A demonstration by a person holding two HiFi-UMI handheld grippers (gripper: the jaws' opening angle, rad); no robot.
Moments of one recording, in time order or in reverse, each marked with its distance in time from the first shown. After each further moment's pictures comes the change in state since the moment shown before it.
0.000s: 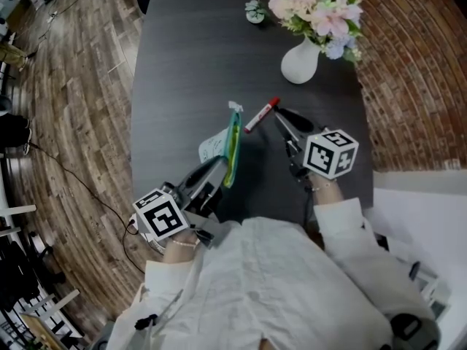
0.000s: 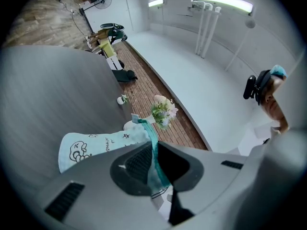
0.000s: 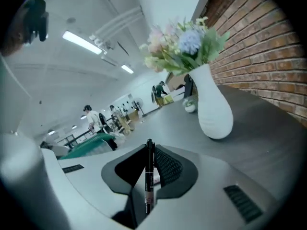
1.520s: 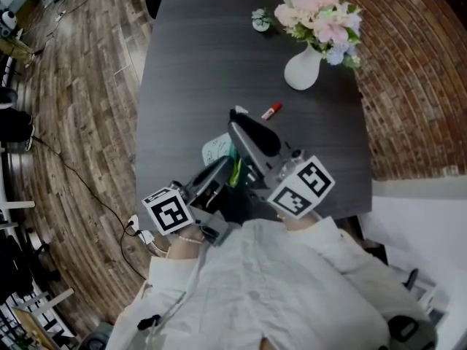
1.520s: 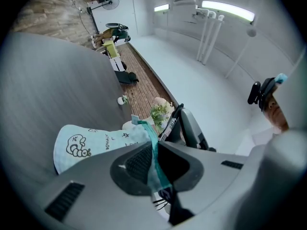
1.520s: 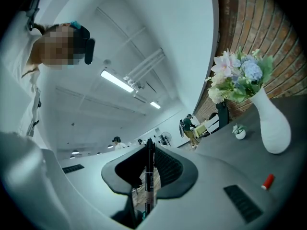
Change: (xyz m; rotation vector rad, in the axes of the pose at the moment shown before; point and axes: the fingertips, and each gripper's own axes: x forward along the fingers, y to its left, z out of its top) left arm 0.000 0.003 -0.006 -0.039 -0.041 -0.020; right arm -0.018 0.182 0.062 -0.067 -0.468 0.362
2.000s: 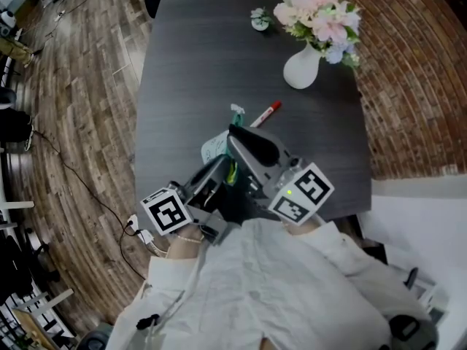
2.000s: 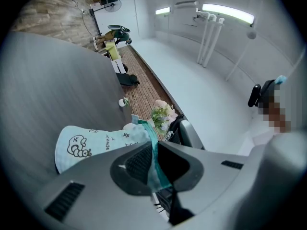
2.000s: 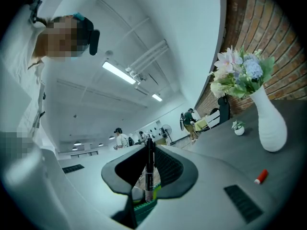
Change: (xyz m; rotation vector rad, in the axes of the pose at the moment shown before) left arm -0.004 0.004 0.003 -0.015 -0.029 0.013; right arm -0.015 0.009 -0.024 -0.040 0.101 0.014
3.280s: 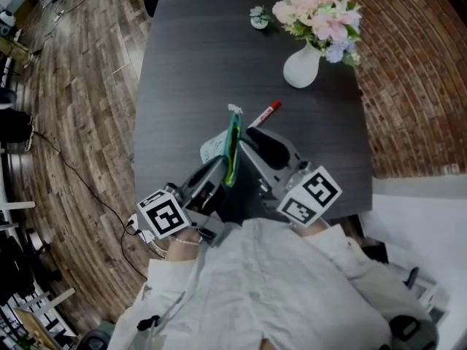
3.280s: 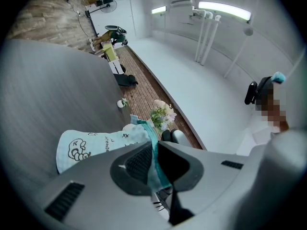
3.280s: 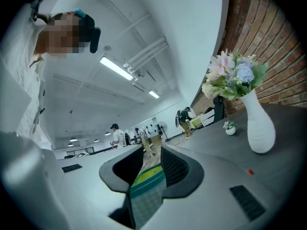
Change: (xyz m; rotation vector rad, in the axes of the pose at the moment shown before) left arm 0.002 -0.006 0.003 0.024 -0.003 -0.018; right arm -0.020 -0.021 -0.006 -0.024 0.047 -0.049
